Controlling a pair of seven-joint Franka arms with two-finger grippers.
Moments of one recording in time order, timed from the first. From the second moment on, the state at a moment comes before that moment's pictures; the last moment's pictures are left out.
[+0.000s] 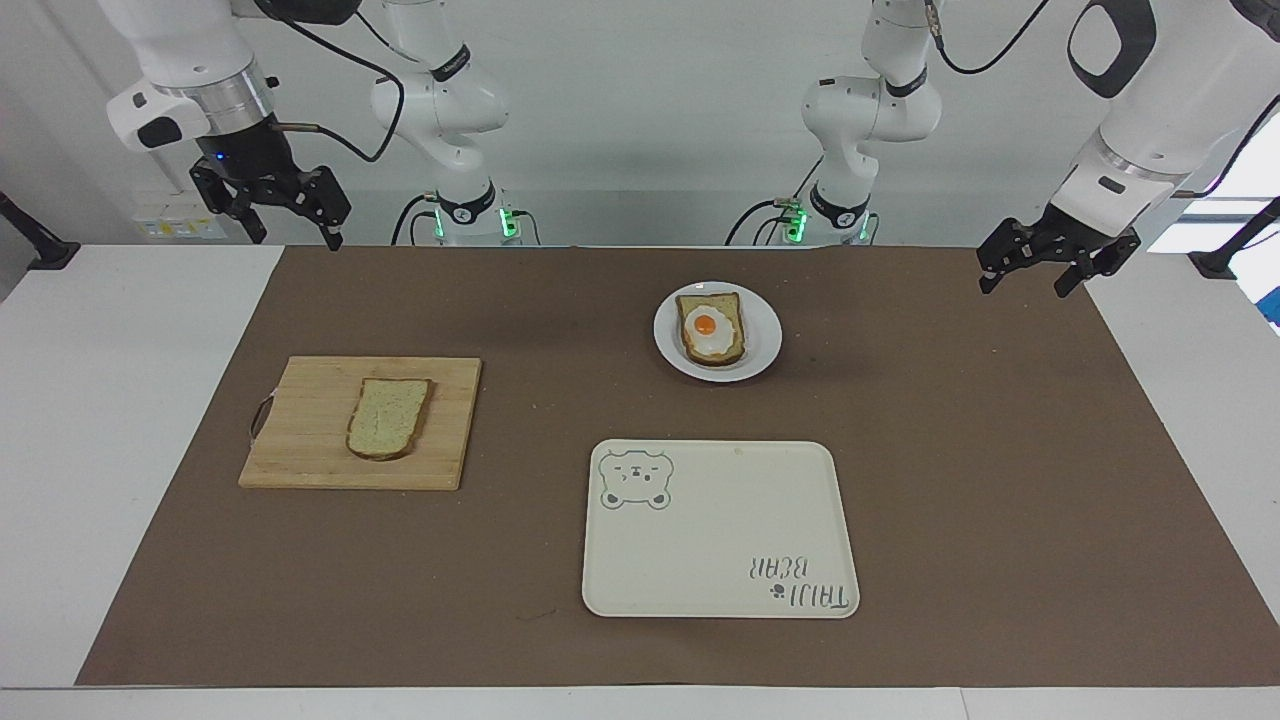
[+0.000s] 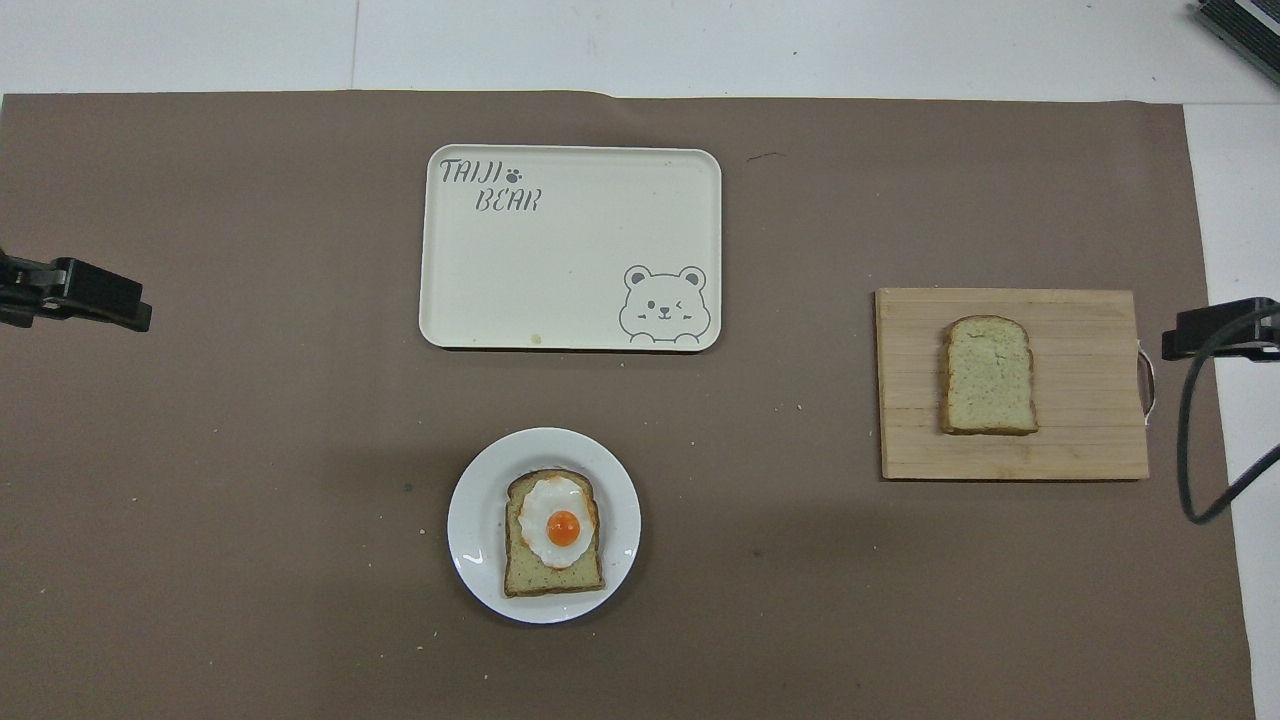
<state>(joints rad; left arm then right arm) -0.18 0.06 0.16 -1.49 -0.03 1.51 0.08 0.04 -0.08 -0.10 -1.62 -0.03 1.58 0.07</state>
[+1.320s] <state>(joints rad) -0.18 0.06 0.16 -1.49 -0.03 1.51 0.08 -0.06 0.14 -0.11 -1.90 -0.02 2.00 -0.13</state>
